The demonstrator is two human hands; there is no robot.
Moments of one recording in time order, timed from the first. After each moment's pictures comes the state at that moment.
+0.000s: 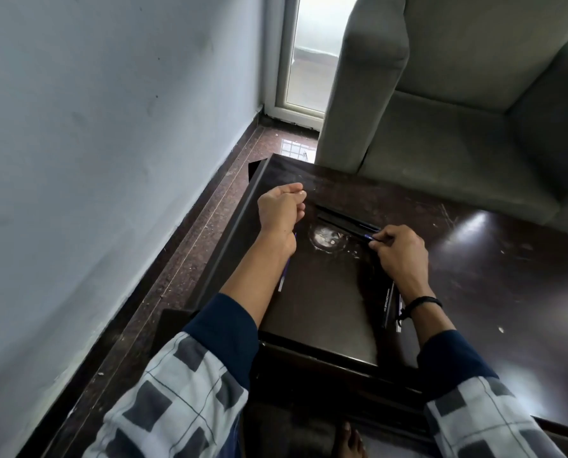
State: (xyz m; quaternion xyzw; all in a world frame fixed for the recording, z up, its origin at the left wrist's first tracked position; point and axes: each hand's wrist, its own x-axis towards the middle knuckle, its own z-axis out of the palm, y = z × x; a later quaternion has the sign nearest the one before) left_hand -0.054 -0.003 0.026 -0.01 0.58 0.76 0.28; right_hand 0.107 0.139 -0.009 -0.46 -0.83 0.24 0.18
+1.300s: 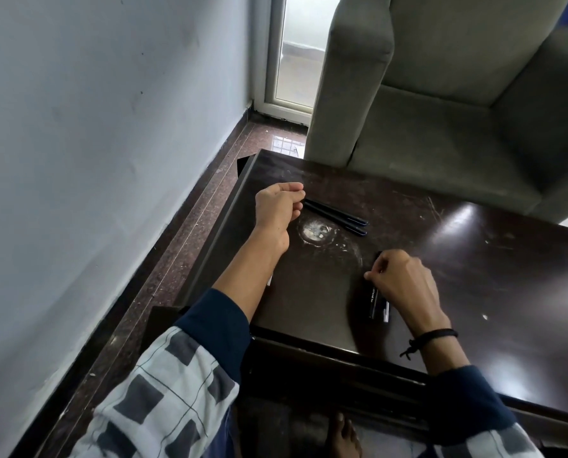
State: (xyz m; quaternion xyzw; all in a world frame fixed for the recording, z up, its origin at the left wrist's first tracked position) left_hand -0.047 0.001 0.022 0.03 0.61 0.73 0.29; right_hand 0.157 0.107 0.004 -0.47 -0.87 0.16 0.03
